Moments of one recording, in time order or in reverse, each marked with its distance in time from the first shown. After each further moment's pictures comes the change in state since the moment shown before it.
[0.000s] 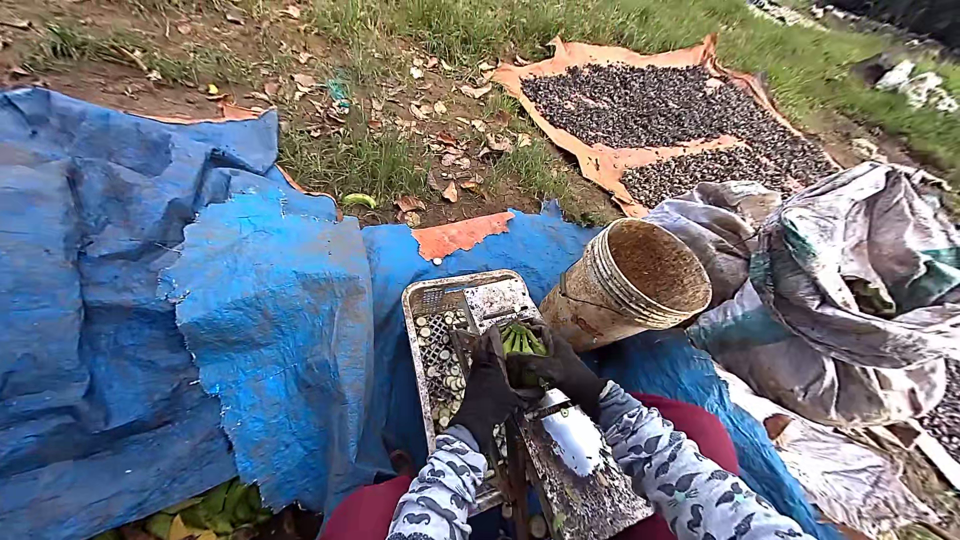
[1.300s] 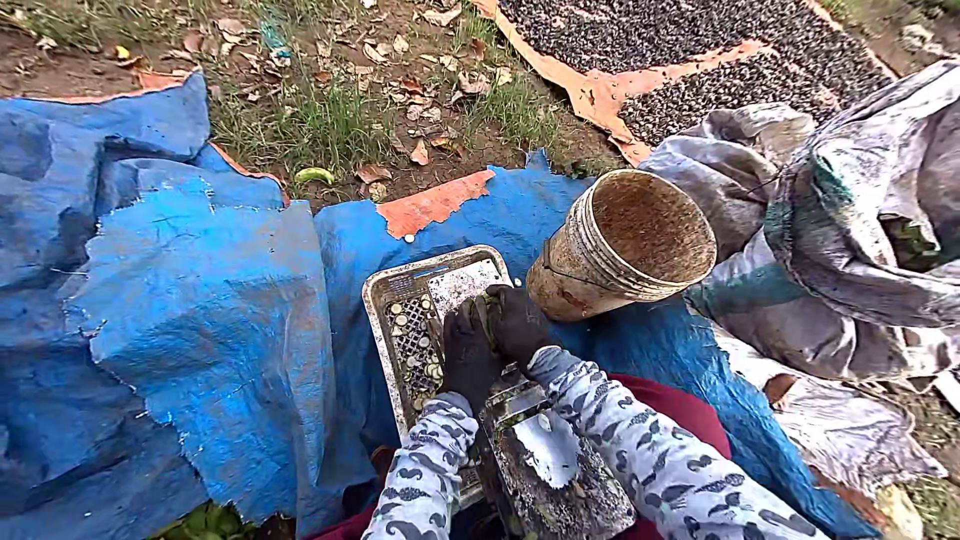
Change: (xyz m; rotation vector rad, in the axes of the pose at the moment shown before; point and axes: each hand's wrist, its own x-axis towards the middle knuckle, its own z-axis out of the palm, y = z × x) left_hand 0.072 0.051 0.019 0.498 -0.059 -0.119; right_hand 0.071 -0.015 -0.018 -0.555 0.053 0.201
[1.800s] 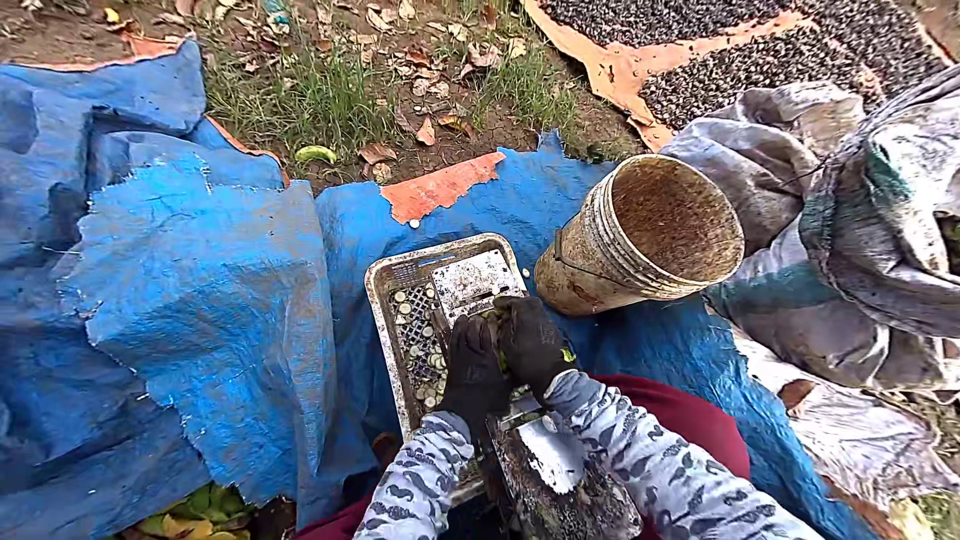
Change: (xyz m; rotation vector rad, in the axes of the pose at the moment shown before) left_hand -0.017 -0.010 0.014 0.074 0.006 0.077; right_hand -0.017 0.006 0.007 -0.033 0.025 -0.057
